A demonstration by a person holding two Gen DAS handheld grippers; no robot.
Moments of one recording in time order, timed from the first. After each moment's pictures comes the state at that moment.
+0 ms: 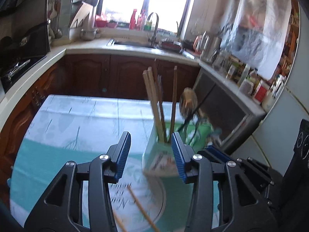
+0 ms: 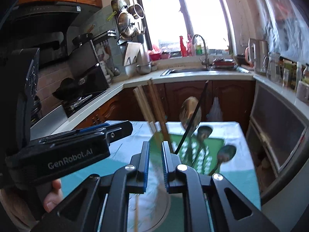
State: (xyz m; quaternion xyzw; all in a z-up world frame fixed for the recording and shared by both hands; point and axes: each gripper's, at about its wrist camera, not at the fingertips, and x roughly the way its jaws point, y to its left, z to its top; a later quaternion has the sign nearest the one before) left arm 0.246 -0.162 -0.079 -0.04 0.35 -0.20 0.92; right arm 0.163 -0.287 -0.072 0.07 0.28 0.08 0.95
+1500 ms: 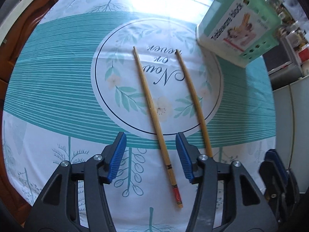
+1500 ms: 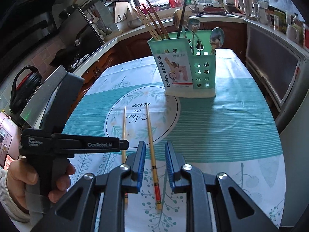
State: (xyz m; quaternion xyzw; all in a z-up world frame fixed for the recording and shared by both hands) left arm 0.179 -0.124 -0.239 -0.02 0.64 -0.07 0.77; right arm 0.069 -0.274 -0.155 0.13 0.43 0.07 0.89
